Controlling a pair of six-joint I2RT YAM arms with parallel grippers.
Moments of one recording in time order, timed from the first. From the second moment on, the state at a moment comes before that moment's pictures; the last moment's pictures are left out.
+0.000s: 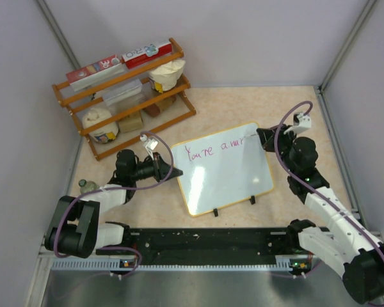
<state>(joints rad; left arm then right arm) -0.20 1.27 0.33 0.65 0.95 -0.55 0.30 0.88 0.58 0.24 0.01 0.51</state>
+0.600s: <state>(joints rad) -0.20 1.27 0.33 0.65 0.95 -0.55 0.30 0.92 0.58 0.23 0.02 0.51</state>
